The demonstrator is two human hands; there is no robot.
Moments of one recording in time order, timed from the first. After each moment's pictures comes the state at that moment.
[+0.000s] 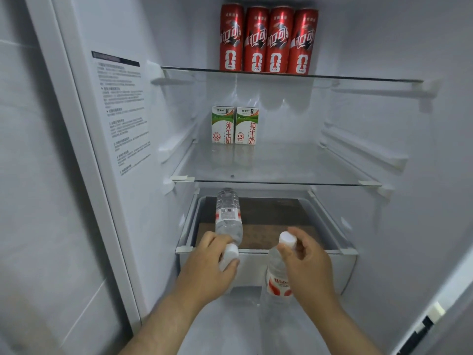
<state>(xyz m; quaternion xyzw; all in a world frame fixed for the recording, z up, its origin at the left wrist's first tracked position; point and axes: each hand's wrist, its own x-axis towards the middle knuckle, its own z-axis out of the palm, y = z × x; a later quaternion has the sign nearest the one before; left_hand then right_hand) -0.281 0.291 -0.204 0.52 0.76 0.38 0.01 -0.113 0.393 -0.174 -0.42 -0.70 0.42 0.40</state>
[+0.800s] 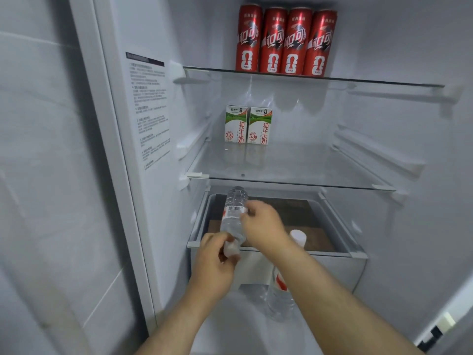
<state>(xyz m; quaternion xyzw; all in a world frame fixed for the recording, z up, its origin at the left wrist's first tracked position) -0.278 0.294 -0.219 0.40 0.70 0.58 0.04 -0.206 0.393 -0.127 -0.34 -0.81 0.40 0.25</state>
